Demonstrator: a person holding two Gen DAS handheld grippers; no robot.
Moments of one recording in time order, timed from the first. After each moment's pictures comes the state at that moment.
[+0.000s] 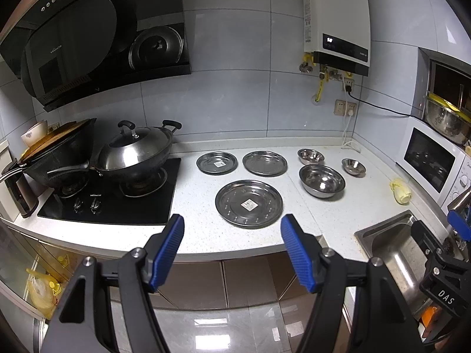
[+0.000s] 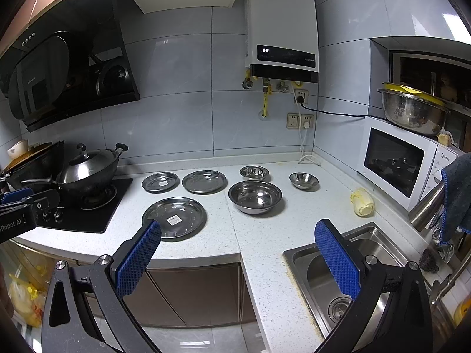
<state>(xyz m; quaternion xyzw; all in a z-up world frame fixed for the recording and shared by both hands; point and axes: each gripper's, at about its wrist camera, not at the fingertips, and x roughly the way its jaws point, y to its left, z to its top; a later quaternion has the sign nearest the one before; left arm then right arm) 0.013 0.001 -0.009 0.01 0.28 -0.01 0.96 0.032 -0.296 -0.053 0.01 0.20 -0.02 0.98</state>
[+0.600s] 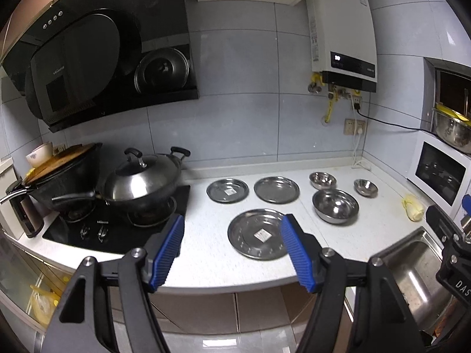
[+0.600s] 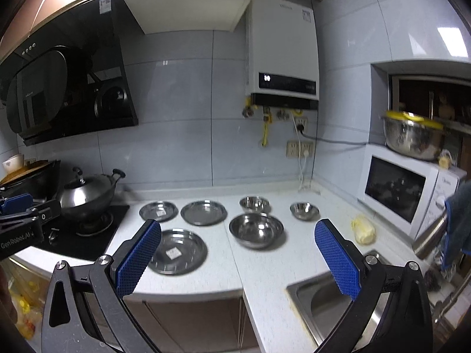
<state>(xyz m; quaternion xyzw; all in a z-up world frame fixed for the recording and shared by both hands) 0.050 0.013 0.014 0.02 0.23 0.00 0.97 0.060 -0.273 -0.023 0.00 0.14 -0.03 0.99</state>
